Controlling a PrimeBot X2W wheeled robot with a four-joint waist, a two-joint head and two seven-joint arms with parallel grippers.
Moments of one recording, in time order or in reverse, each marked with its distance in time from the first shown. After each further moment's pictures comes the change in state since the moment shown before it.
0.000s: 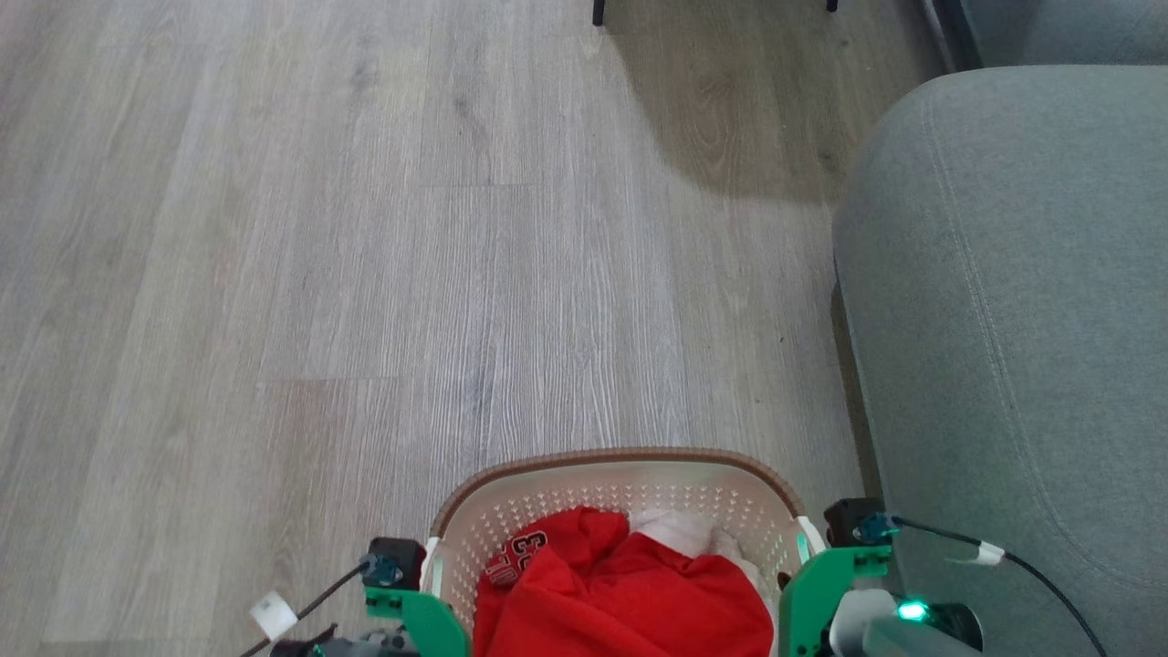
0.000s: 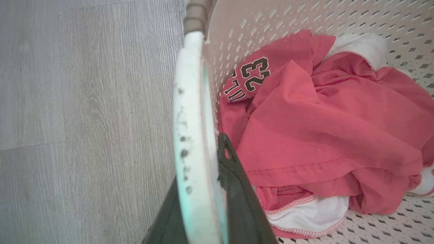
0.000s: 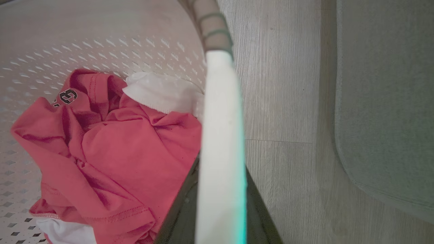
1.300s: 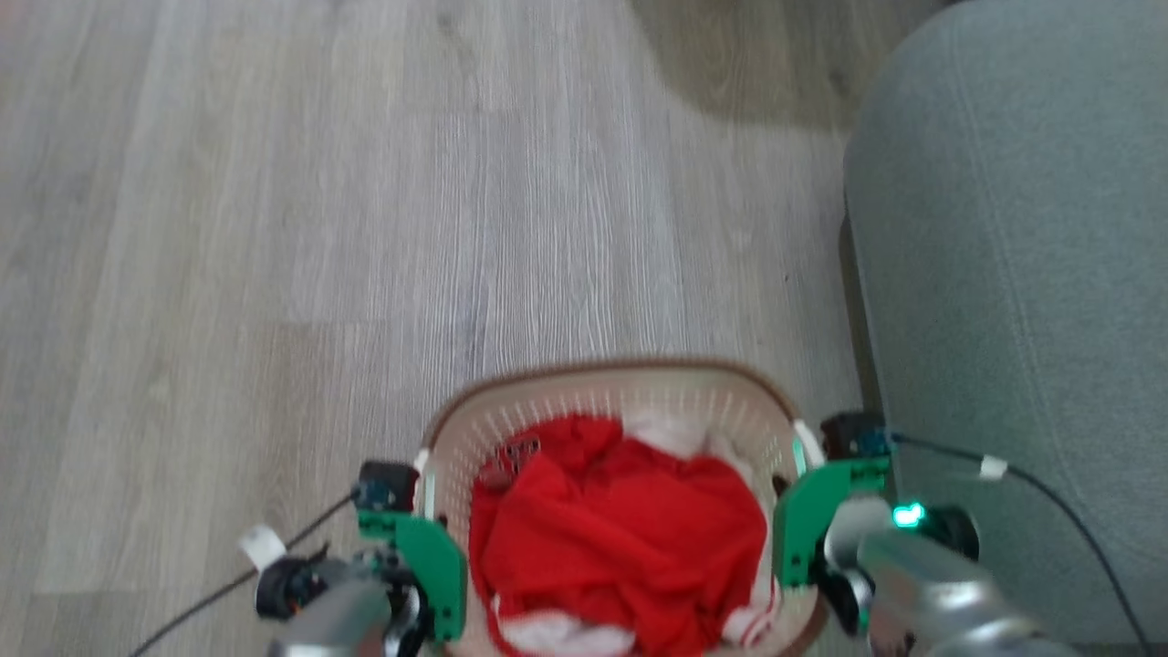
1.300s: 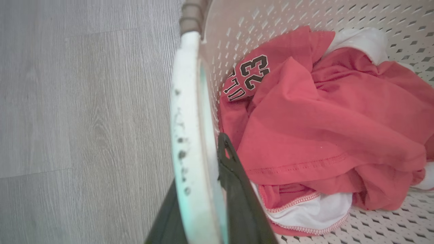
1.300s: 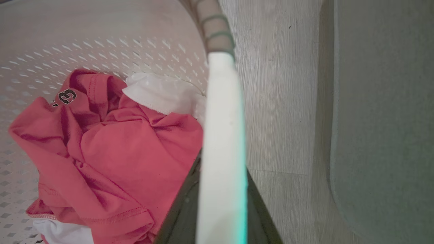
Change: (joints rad) left arm -0.130 0.002 -0.055 0.017 -0.051 0.002 -0.047; right arm -0.161 0.000 0.118 0.032 0.089 0.000 -0.051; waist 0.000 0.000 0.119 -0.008
